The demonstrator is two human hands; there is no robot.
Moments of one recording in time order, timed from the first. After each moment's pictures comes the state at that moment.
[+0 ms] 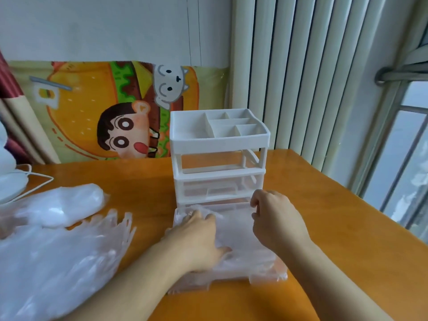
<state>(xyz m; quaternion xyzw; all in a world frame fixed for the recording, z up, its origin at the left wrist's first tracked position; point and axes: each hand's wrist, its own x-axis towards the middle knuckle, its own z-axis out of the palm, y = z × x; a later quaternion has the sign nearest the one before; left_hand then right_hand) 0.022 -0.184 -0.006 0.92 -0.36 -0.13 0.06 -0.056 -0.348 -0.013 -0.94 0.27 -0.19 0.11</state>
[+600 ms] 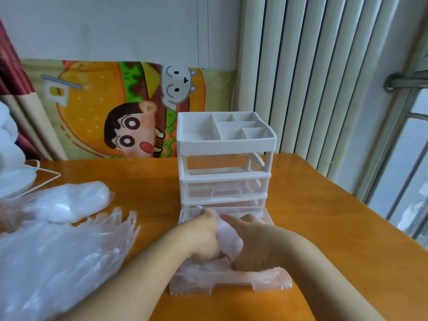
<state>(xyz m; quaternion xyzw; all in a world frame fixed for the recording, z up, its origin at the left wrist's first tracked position) 0.039 -0.196 -0.006 0.92 -0.30 -0.20 0.12 -0.059 -0.316 0.013 -0.96 0.14 0.18 0.16</state>
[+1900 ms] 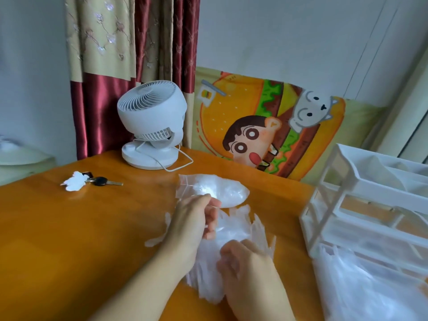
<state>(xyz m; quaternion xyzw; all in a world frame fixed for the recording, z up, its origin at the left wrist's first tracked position) 0.102 0.059 -0.016 0.56 0.03 -0.02 0.83 0.031 -0.072 -0.054 -0.96 -0.03 -0.15 0.25</state>
